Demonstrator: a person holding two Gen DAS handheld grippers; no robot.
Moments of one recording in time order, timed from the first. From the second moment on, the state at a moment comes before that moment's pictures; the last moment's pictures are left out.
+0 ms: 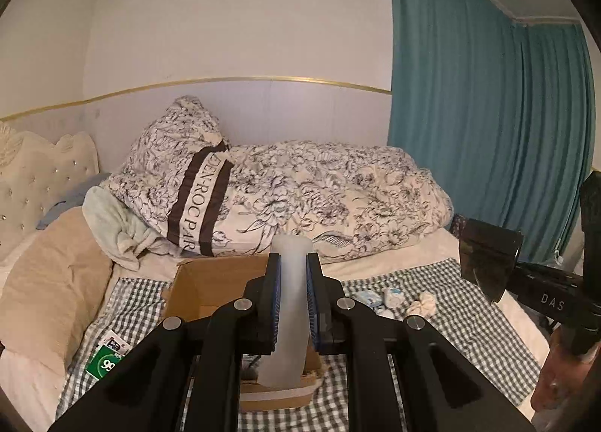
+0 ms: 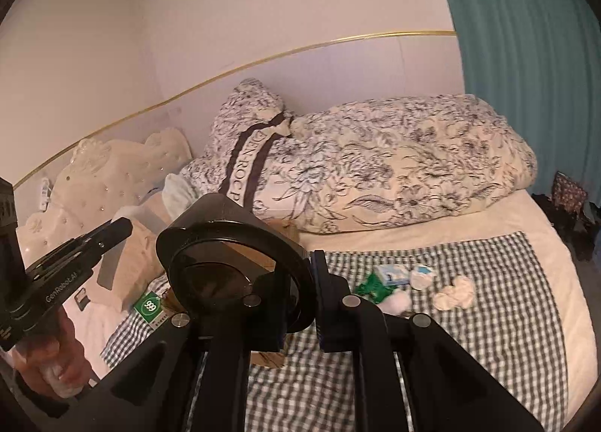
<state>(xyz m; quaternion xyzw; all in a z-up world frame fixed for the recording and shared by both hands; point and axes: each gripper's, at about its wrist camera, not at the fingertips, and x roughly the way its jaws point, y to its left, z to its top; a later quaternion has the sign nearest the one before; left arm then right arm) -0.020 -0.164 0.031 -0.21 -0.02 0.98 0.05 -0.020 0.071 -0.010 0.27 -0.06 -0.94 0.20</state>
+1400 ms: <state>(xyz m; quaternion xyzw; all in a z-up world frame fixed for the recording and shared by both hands) -0.139 -0.235 -0.136 -0.36 -0.03 0.93 -0.06 -0.172 -0.114 -0.190 0.43 0.06 -0.86 0.26</state>
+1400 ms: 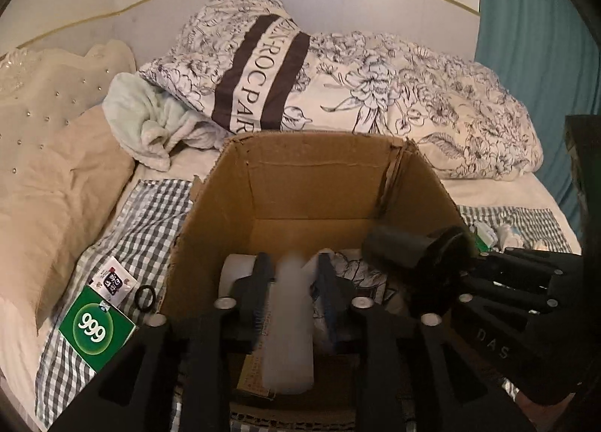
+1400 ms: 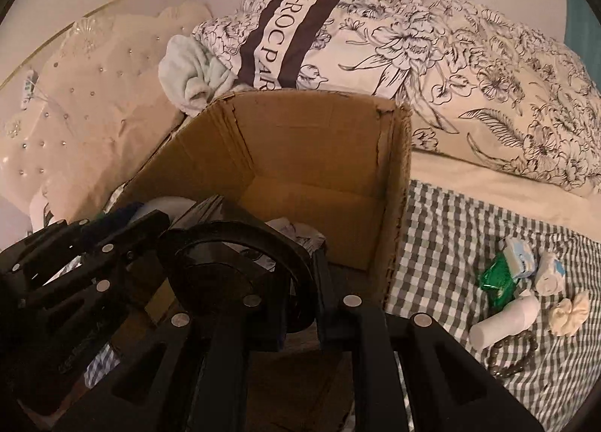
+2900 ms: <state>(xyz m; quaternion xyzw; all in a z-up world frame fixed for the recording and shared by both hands) -0.102 -0.021 -0.117 -0.29 0.00 0.96 0.07 -0.106 0.221 -0.140 0.29 0.01 -0.96 0.02</state>
